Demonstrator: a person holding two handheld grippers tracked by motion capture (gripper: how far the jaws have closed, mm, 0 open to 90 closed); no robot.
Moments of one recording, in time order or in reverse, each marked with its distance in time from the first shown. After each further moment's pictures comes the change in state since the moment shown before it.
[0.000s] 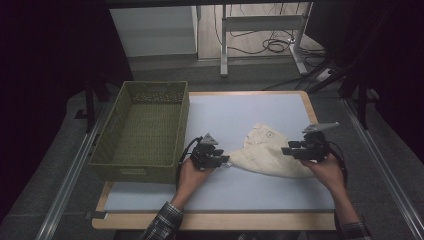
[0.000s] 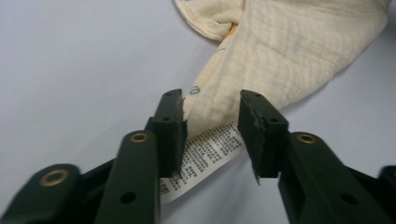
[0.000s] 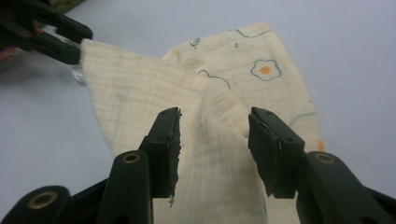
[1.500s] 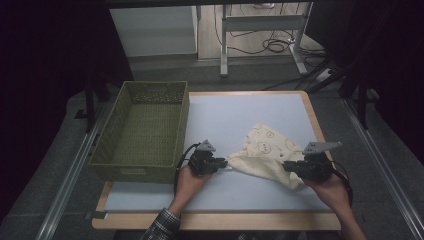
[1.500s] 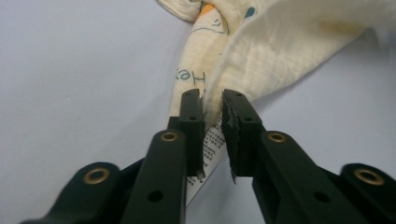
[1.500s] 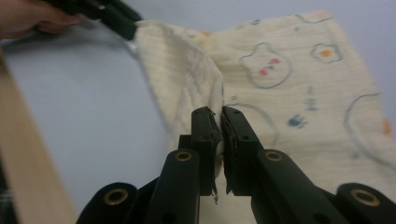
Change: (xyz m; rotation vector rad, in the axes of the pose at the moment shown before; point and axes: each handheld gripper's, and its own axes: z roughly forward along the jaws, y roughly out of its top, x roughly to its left) left arm -0.007 -0.018 -0.006 -0.017 -0.071 -0.009; right arm 0.052 -0.033 -0.027 -0.009 0.060 -0.110
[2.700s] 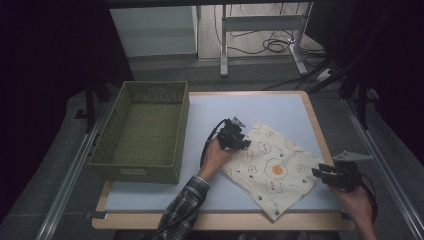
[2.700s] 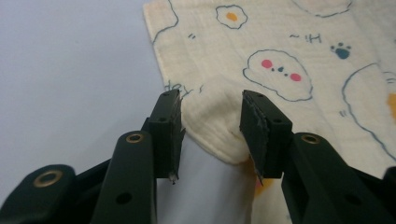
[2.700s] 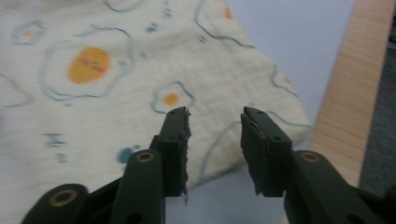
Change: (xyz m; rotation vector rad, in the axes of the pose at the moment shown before) left arm 0.016 0.094 0.088 0.103 0.090 0.093; right arm -0.056 -0.074 -0.027 0.020 -0.296 0.198
